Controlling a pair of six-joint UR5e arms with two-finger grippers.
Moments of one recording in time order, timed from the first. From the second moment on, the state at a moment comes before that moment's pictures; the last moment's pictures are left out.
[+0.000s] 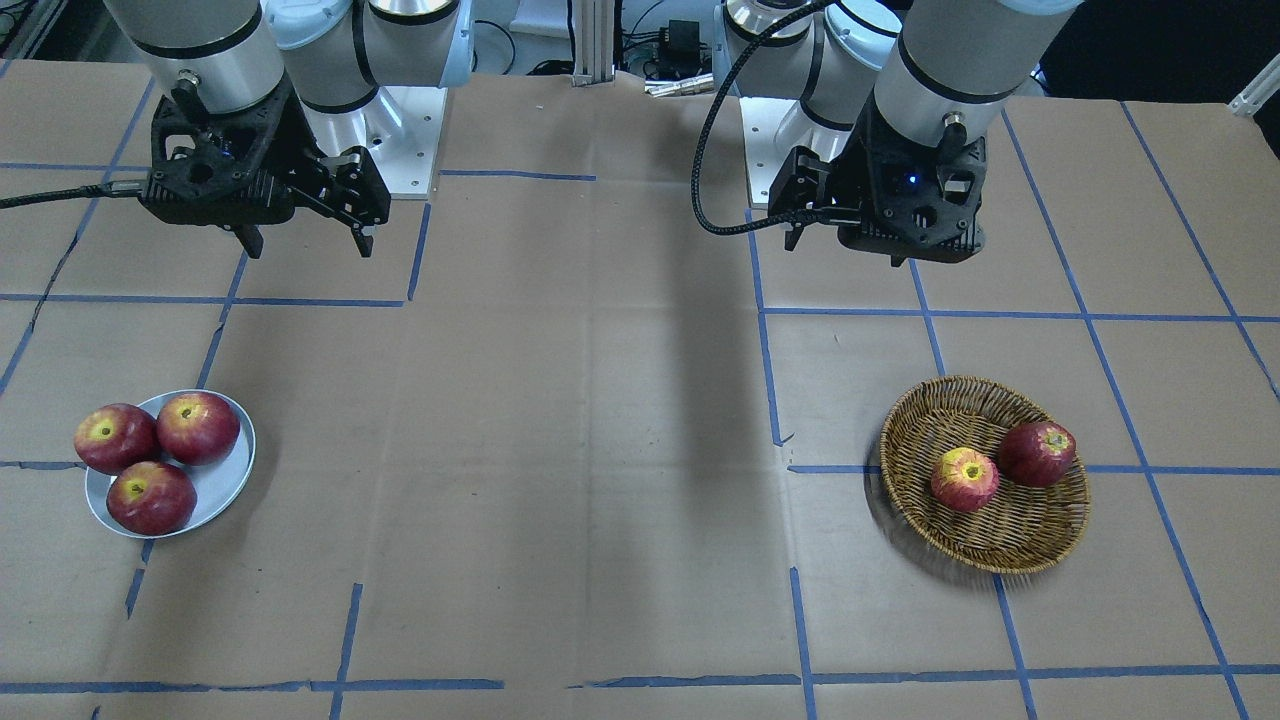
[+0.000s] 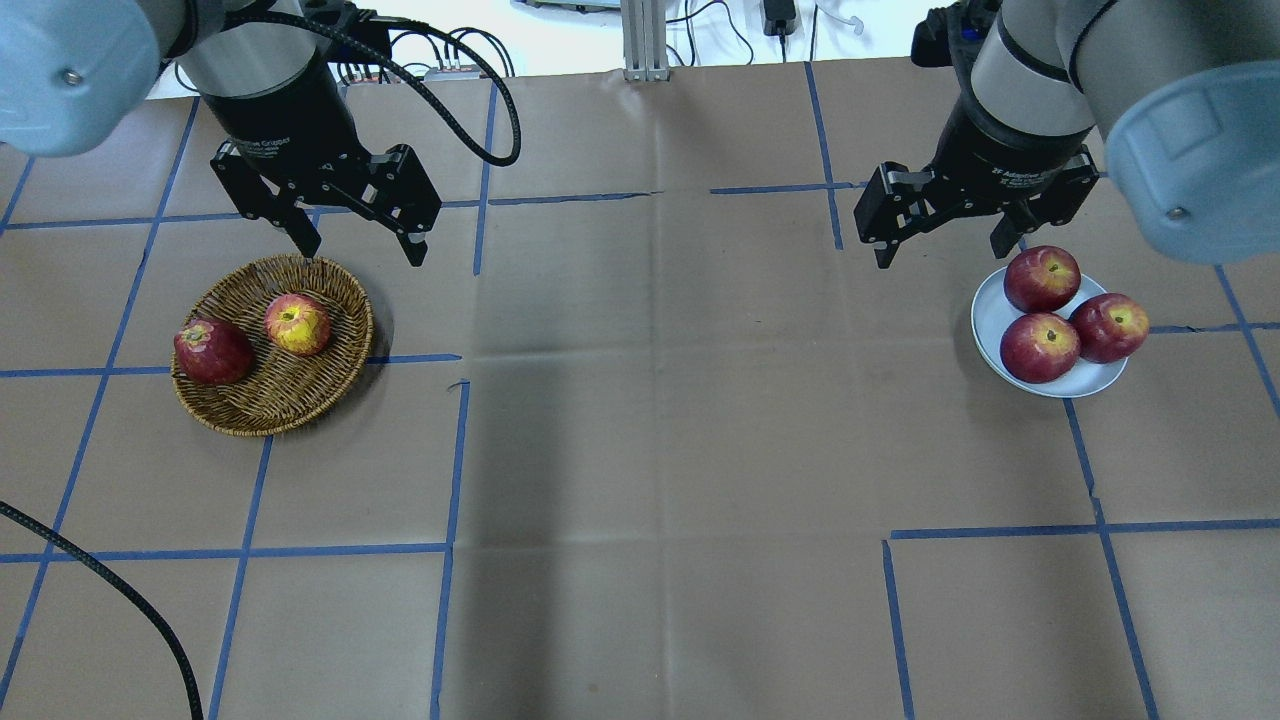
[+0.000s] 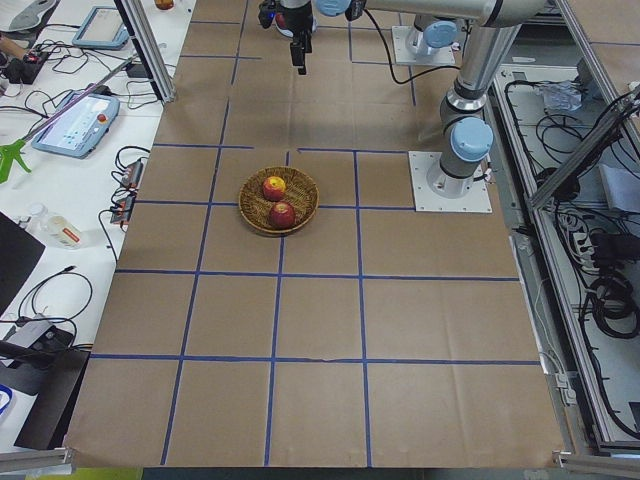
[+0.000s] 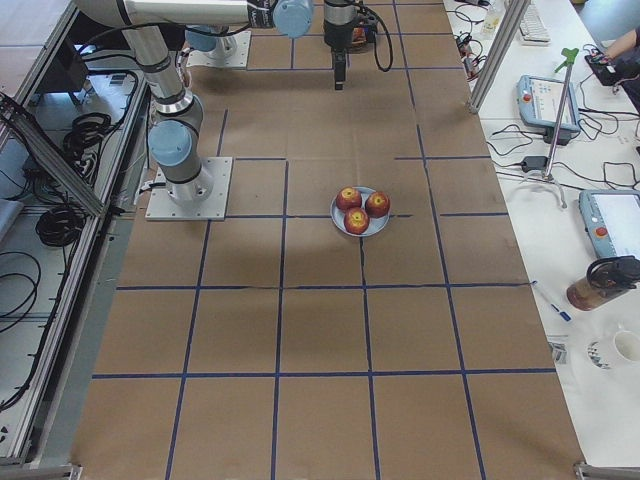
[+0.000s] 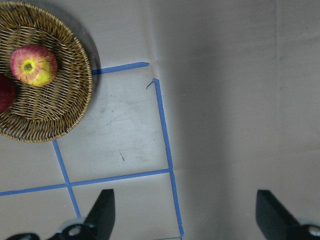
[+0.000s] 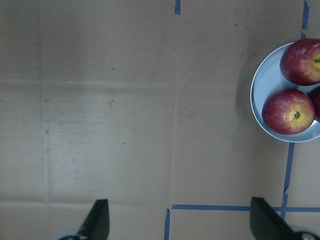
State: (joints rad) left arm -1.59 -1.68 -1.45 -1.72 1.57 0.14; right arm 1.59 -1.62 1.65 -1.63 -1.58 -0.02
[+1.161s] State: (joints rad) left arm -1.28 -1.84 -1.61 -1.34 1.59 0.56; right arm 1.59 -1.62 1.65 -1.63 -1.58 -0.02
